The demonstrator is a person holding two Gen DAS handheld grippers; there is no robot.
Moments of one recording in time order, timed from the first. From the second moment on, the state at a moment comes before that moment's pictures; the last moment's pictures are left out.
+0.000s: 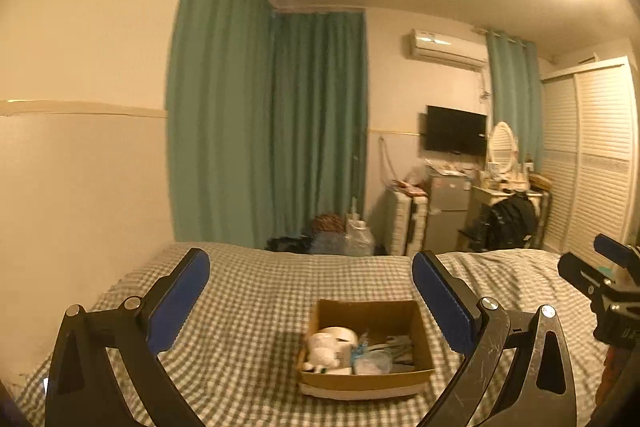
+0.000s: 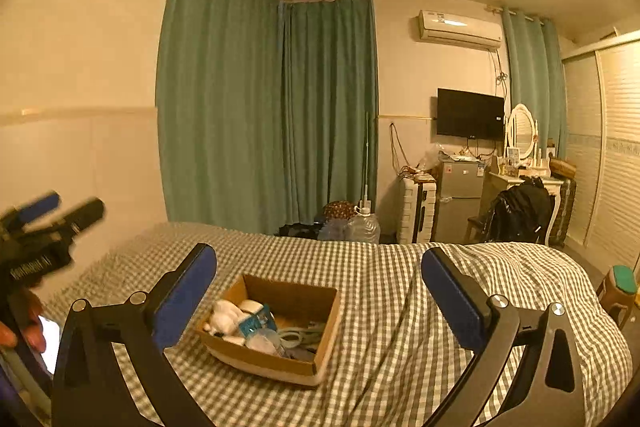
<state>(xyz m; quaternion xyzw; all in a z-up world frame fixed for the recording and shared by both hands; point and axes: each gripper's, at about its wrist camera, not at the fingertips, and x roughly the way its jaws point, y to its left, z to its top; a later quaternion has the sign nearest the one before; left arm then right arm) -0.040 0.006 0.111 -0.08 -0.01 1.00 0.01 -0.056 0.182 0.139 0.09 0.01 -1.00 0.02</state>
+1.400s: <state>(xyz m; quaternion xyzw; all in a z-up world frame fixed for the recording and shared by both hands) -0.042 0.011 0.029 -0.15 0.00 0.99 0.00 -0.086 0.175 0.058 0.15 -0.01 -0.99 0.03</state>
